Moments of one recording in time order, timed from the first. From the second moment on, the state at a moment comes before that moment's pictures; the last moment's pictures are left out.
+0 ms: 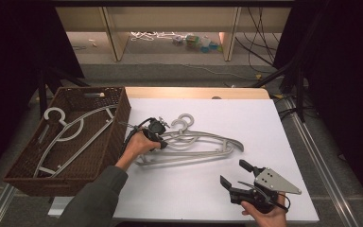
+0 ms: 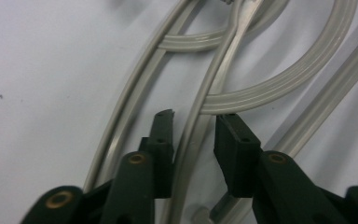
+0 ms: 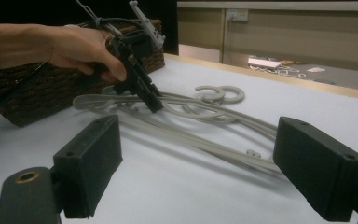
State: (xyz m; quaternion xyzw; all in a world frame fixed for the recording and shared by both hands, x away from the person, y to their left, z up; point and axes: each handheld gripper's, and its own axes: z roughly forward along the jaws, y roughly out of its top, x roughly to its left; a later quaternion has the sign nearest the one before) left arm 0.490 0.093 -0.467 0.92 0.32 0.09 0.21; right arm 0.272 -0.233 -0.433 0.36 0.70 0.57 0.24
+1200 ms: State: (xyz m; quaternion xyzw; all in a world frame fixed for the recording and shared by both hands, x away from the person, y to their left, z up) left arm 0.436 0.108 -0.408 0.92 0.22 0.17 0.29; right arm 0.271 -0.233 -0.434 0.36 0.70 0.57 0.24
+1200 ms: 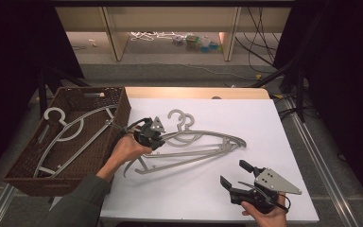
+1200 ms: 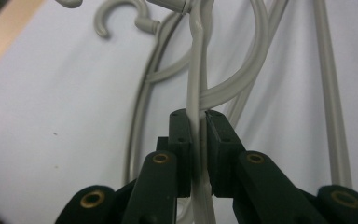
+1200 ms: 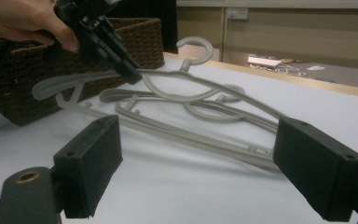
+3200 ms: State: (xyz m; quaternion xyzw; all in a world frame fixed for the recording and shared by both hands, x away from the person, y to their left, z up) left arm 0.411 0.303 -0.288 0.82 0.35 0.30 0.34; right arm 0.274 -0.231 -0.438 0.37 0.71 0.56 0.23
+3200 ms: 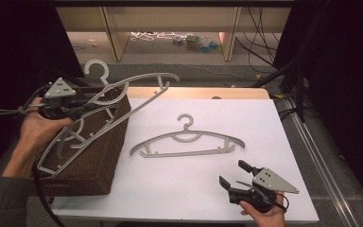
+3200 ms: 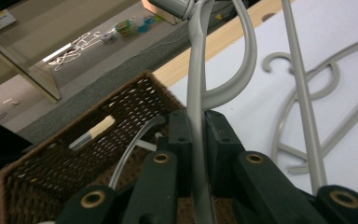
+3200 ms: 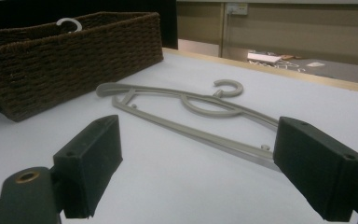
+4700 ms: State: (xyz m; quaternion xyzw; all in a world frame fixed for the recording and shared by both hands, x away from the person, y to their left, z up) left arm 0.398 0.422 -0.334 0.76 0.46 0.35 0.31; right arm 0.274 -0.231 -0.439 0.37 0.71 0.55 0.24
